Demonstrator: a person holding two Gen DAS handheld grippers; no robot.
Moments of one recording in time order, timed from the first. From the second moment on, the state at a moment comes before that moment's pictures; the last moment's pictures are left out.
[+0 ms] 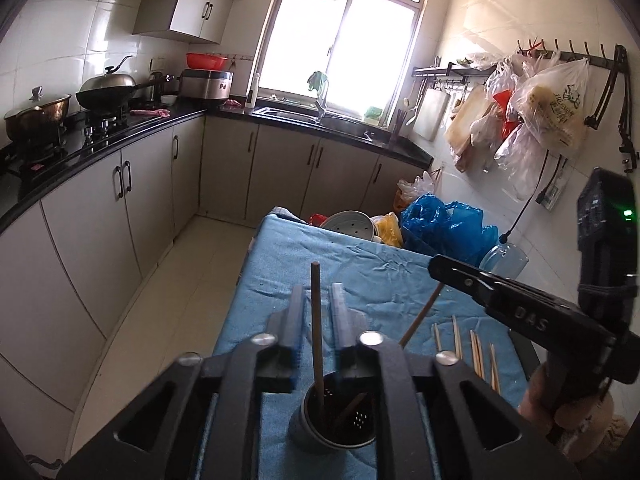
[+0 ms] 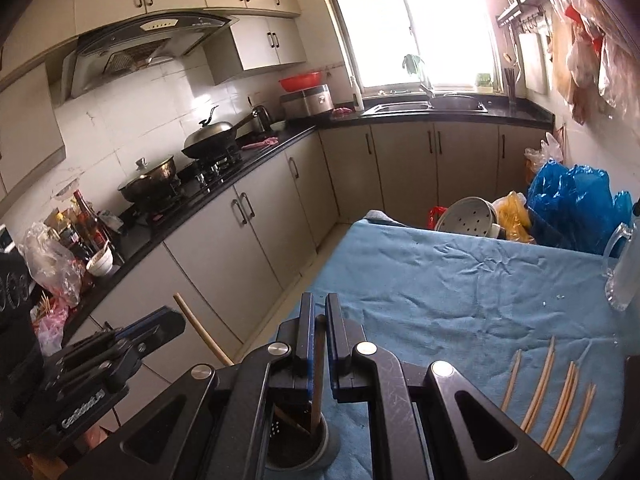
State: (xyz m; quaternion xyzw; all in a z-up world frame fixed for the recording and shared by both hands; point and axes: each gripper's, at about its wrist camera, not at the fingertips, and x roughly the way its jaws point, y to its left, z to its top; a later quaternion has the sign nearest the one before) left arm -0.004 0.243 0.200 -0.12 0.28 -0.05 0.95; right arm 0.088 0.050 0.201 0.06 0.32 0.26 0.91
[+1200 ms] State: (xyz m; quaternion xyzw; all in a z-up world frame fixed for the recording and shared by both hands) left arm -0.129 0.177 0.239 -0.11 0.24 -0.06 0.96; right arm -0.020 -0.135 0.196 0.08 0.28 0.12 0.95
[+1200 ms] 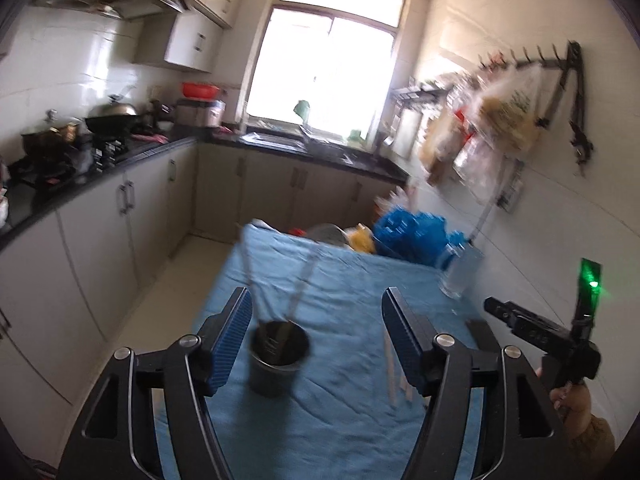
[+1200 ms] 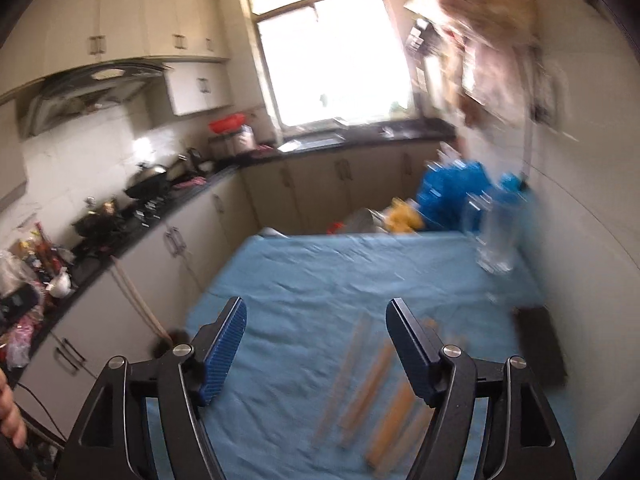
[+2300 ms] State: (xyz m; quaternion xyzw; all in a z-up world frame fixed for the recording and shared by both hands) left arm 0.017 -0.014 0.015 0.00 0.48 -0.11 0.87; right arm -0.004 -0.214 0.013 0.01 0.47 0.04 0.88
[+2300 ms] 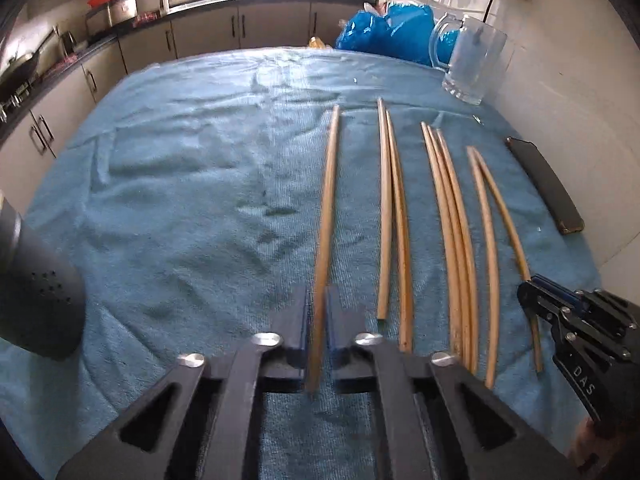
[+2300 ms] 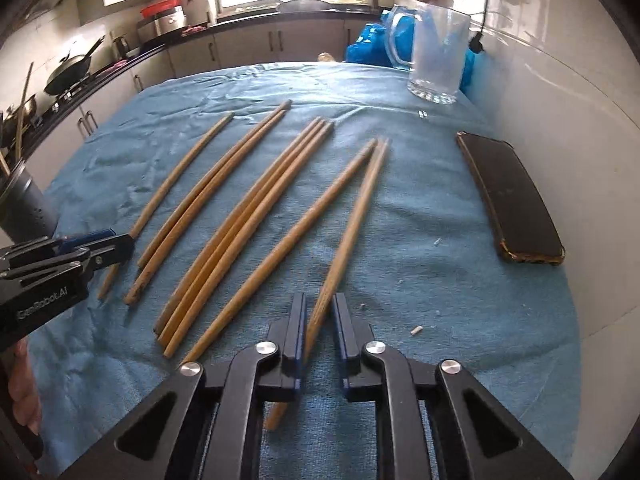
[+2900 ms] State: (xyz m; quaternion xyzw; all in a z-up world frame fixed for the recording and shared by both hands) left arm -0.091 0.031 0.036 -0.03 0.56 -0.16 0.81; right arm -0.090 -0.228 0.022 0.05 0.53 0.05 0.84
